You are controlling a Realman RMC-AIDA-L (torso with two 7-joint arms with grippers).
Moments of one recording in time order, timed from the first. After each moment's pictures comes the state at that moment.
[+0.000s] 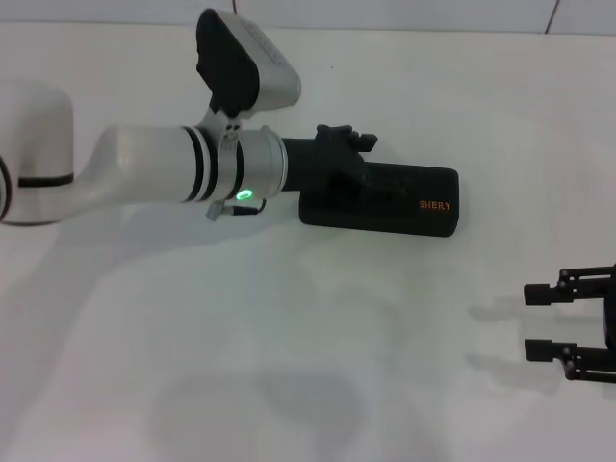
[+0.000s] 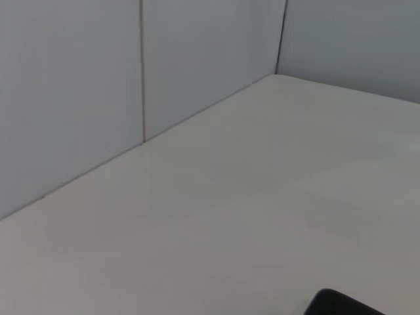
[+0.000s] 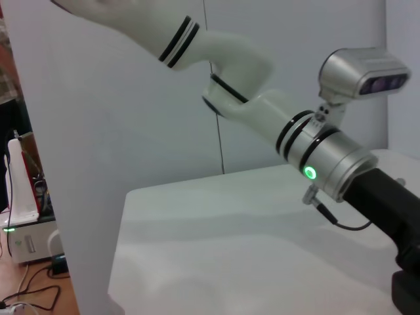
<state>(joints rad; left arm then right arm) -1.01 -2.09 2.84 -0.01 -0.23 0.88 -1.06 0.31 1.97 -0.96 -0.79 -1.80 -1.79 1.16</state>
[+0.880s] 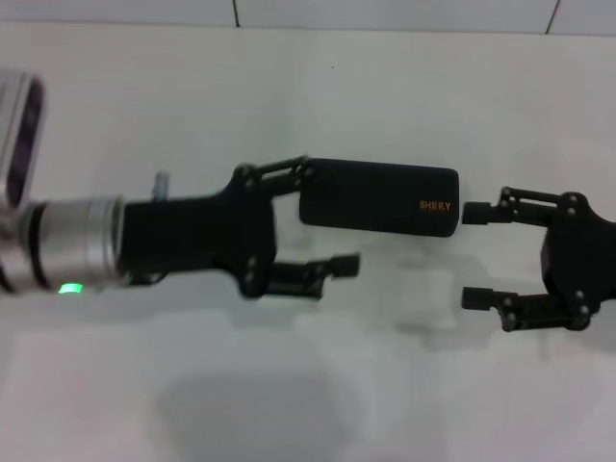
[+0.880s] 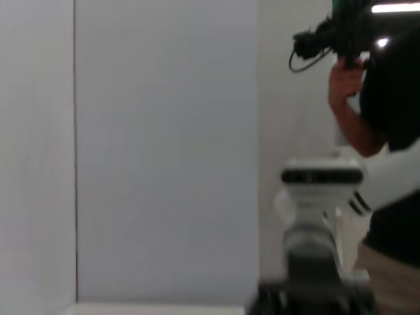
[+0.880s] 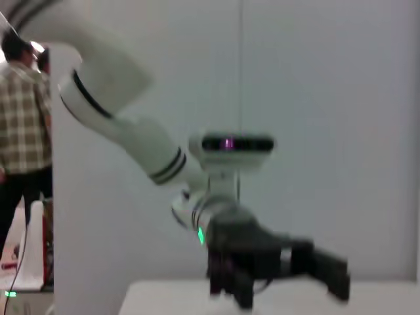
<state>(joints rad) -0.75 -2.03 2.84 -0.23 -0.30 1.88 -0.73 0.48 2.01 -0.87 -0.60 -1.74 -1.84 0.96</state>
